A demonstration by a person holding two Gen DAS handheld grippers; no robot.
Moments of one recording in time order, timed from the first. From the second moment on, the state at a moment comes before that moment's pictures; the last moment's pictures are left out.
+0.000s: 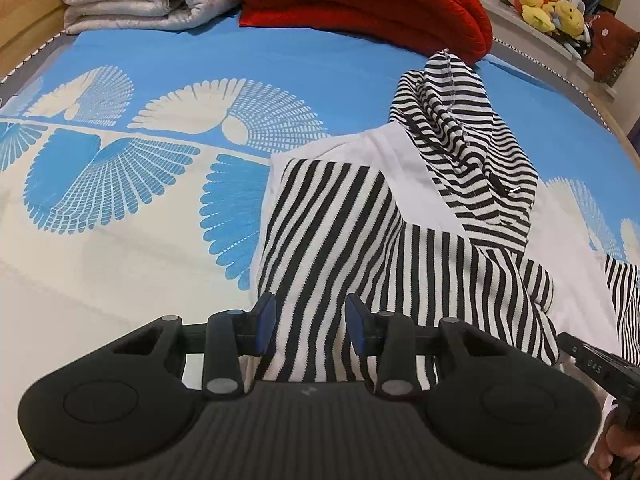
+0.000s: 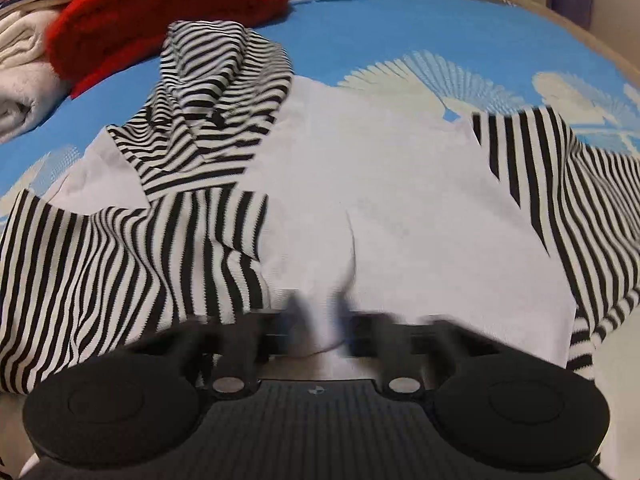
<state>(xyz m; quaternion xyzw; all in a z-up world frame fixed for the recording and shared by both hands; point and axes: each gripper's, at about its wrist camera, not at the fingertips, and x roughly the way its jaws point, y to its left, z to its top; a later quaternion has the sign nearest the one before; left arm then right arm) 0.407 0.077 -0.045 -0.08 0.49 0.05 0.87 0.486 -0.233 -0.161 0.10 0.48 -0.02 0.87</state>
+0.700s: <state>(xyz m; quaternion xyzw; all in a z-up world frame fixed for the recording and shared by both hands) 0.409 0.072 -0.074 -0.08 0.53 0.02 0.84 0.474 -0.290 -0.126 0.15 0.46 -0.07 0.87</state>
